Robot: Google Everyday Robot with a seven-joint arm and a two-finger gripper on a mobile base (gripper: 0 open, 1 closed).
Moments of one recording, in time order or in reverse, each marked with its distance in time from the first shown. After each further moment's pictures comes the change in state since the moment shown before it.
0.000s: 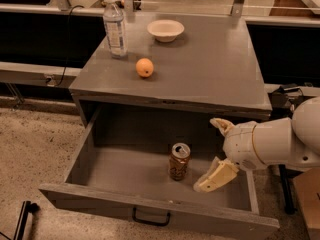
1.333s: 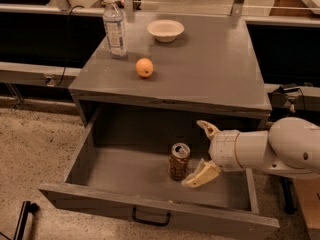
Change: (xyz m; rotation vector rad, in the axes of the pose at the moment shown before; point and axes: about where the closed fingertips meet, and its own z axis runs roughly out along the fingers) arm 0.016 -0.019 0.064 0.030 -0.138 -0.070
